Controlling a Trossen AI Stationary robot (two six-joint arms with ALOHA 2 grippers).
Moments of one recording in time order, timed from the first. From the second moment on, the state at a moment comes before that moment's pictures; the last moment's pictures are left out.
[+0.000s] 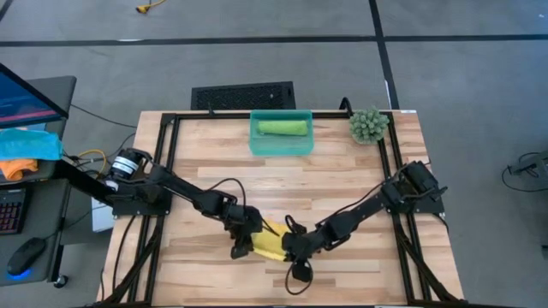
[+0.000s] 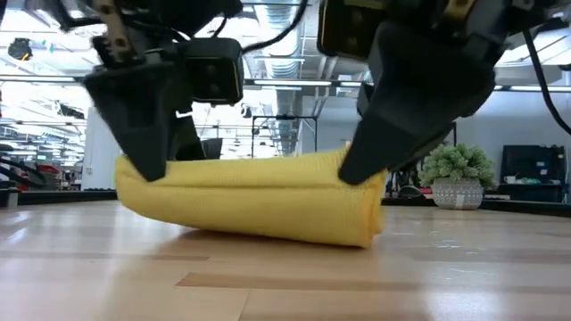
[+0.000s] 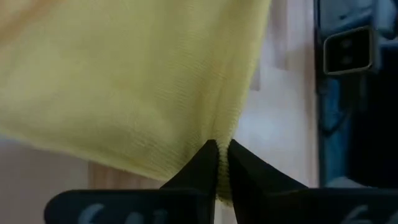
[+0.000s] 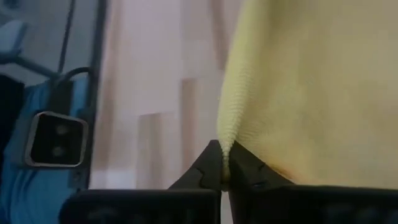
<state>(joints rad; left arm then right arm) -0.29 1.75 0.90 -0.12 0.40 -0.54 0.52 1.93 1.10 0.00 -0.03 0.59</state>
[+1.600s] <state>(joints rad) -0.64 1.74 1.03 -0.28 -0.27 0.01 0.53 1.94 1.10 0.04 -0.08 0.83</state>
